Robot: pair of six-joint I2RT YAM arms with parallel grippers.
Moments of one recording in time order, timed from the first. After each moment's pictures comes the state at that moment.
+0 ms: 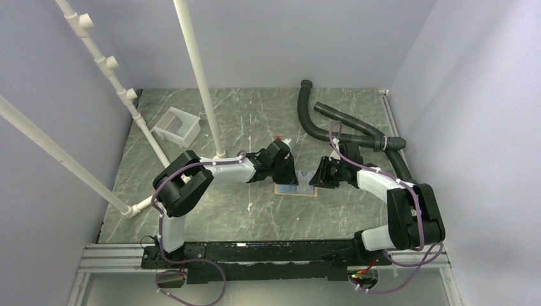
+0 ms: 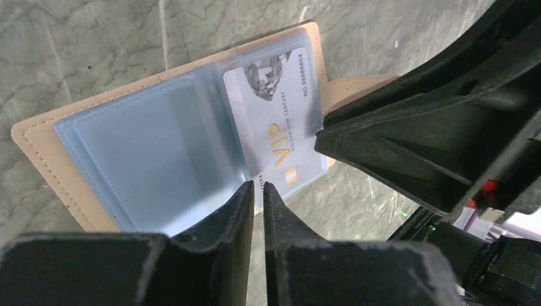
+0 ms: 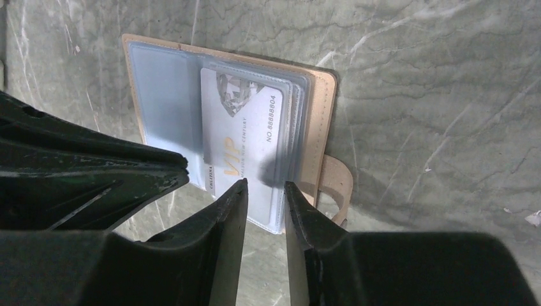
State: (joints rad) left arm -0.90 1.92 1.18 -0.03 0.17 -0.78; right arm 0.17 1.39 0.58 -0.18 -0.45 0.44
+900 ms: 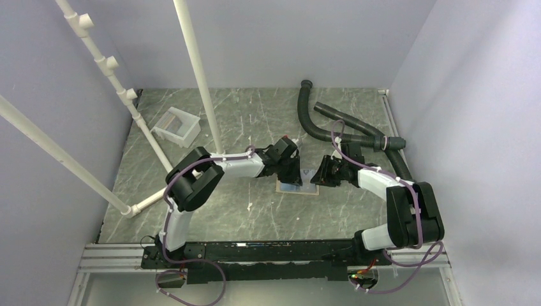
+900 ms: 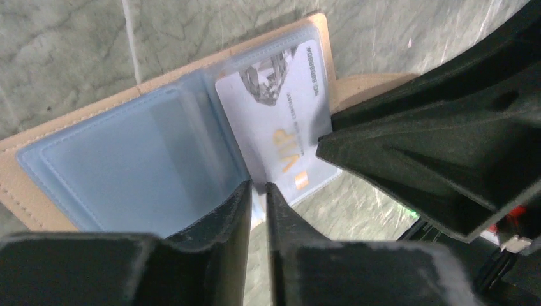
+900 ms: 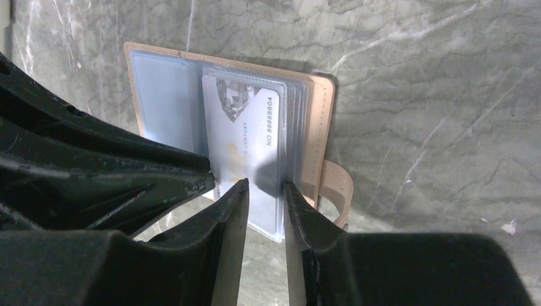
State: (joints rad) left arm -0.90 2.05 1.34 -0.14 0.22 -0.74; right arm 0.15 1.41 0.58 -0.14 -0.46 0.45
